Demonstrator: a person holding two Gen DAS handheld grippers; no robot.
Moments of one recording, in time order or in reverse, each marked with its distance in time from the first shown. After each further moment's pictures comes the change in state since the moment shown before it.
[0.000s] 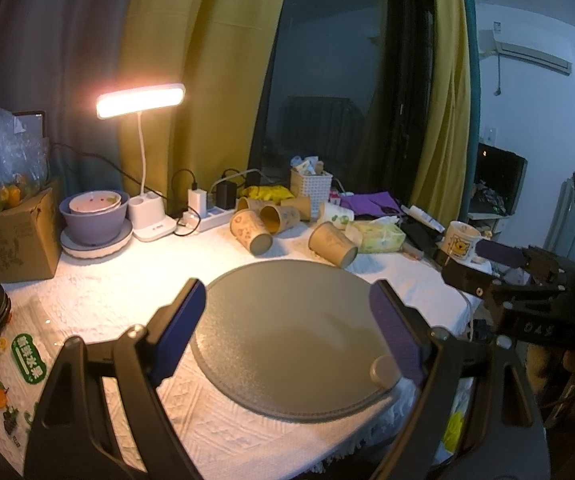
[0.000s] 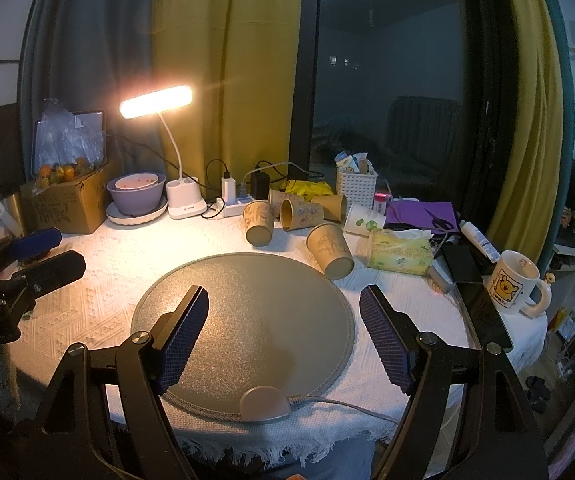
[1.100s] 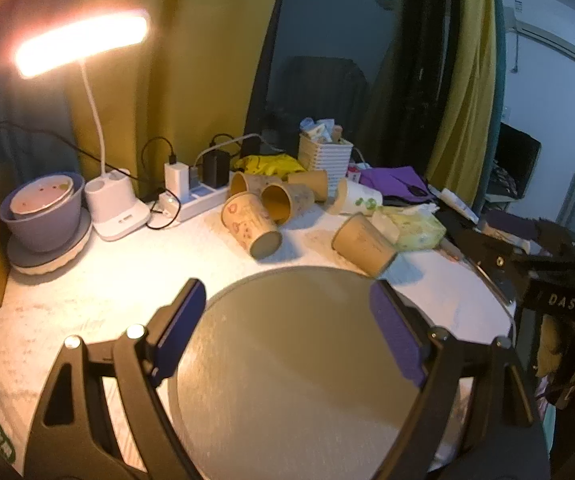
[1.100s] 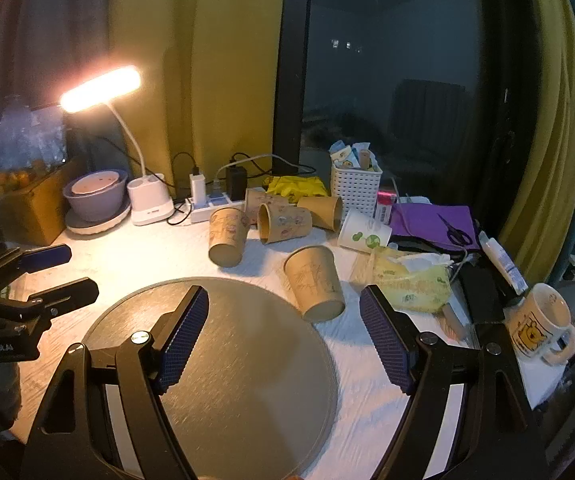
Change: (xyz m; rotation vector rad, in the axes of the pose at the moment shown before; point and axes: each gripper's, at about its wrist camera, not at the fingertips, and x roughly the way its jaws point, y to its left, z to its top) left arm 0.163 0.033 0.037 -0.026 0.159 -0.020; right arm 0.126 -0.042 0.053 -0.006 0.079 -0.002
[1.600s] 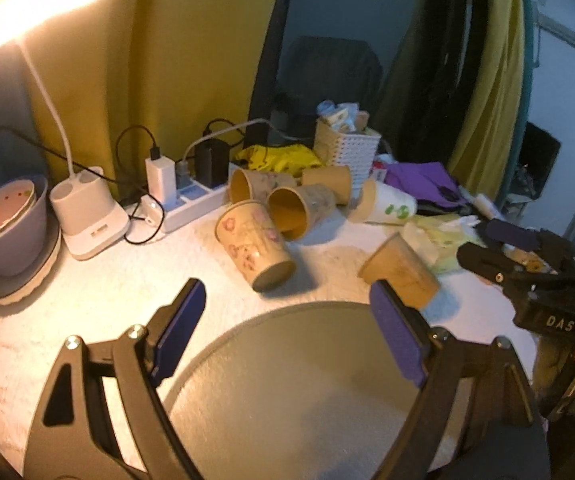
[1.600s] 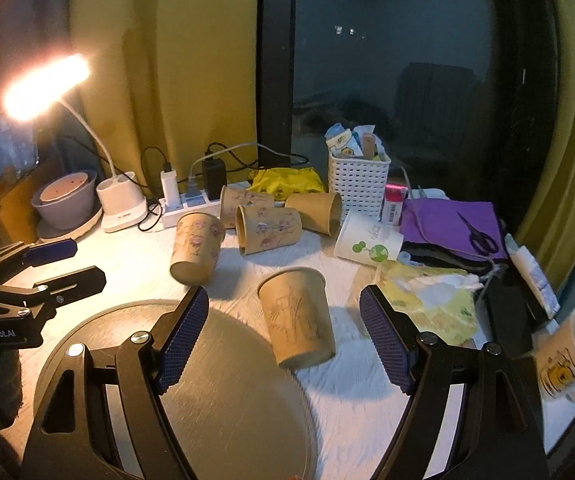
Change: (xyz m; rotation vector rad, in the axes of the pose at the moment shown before) left arm 0.095 0.008 0.040 -0.018 0.082 0.042; right arm 0.092 -0.034 0.022 0.017 0.054 0.035
